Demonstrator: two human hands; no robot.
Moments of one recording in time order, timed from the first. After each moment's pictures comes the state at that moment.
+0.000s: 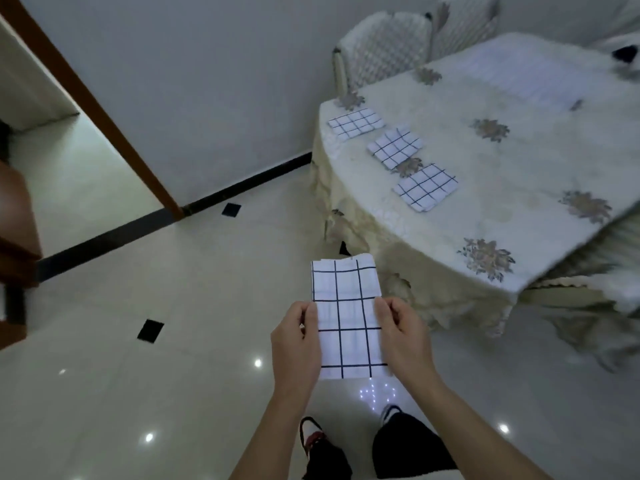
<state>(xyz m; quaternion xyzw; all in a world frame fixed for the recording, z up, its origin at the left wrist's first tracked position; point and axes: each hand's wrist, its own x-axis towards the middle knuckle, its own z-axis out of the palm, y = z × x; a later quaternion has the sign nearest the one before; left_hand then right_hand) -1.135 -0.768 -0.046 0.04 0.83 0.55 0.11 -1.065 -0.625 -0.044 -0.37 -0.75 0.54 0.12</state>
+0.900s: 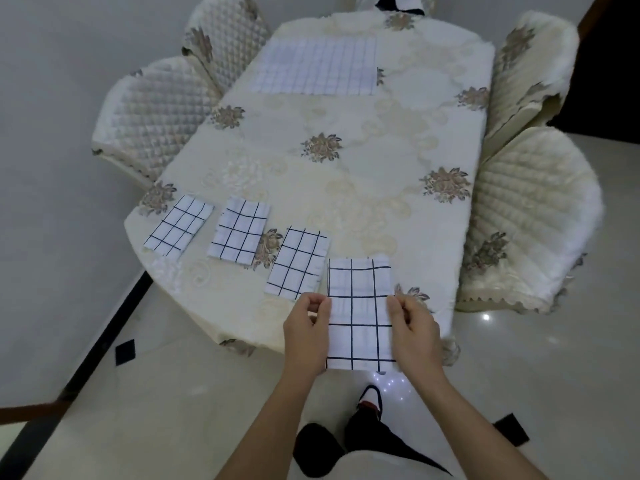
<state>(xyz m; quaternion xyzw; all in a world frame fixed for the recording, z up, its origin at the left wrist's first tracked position) -1.276 -0.415 -0.080 0.28 0.78 0.45 0.34 -1.120 -0.364 -0.082 -0.61 -0.57 0.46 0.29</state>
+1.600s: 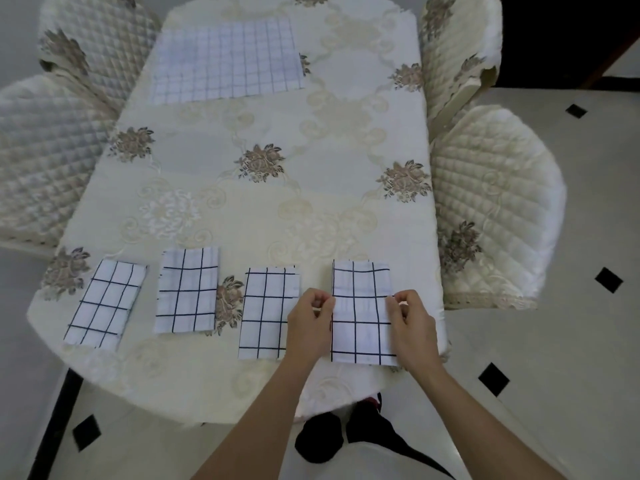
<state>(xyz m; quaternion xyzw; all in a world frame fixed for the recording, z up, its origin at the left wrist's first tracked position) -1.313 -0.288 -0.126 0.39 0.74 0.31 0.45 -1.138 -0.289 -0.127 -0.73 -0.50 0.39 0.25</state>
